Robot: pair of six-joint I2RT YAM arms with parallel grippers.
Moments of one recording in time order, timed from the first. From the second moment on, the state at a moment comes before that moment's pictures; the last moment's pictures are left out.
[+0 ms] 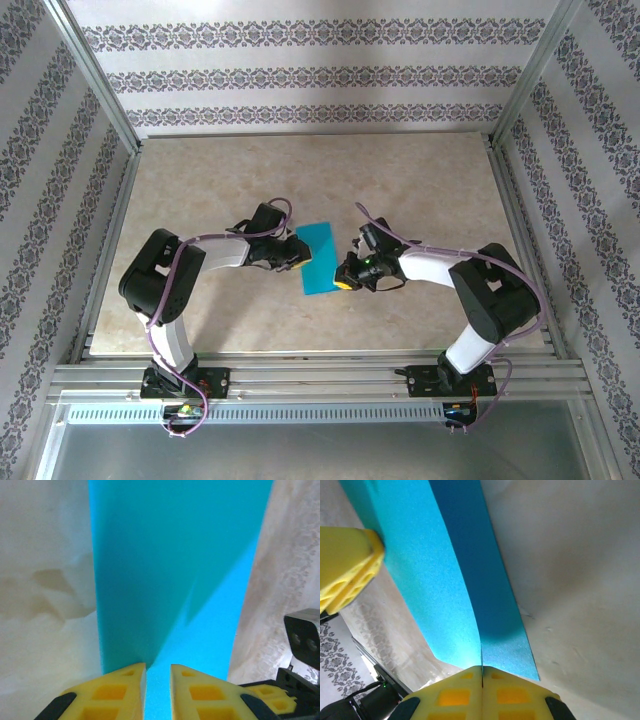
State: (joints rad) left arm -0.46 1.81 0.93 -0.06 0.52 -0.86; right arm 0.51 1.64 0.74 -0.19 -0.62 0.91
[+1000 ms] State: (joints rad) left arm -0.46 1.89 1.00 -0.08 0.48 -0.74; right arm 0.52 1.70 0.87 -0.23 -0.67 0.87
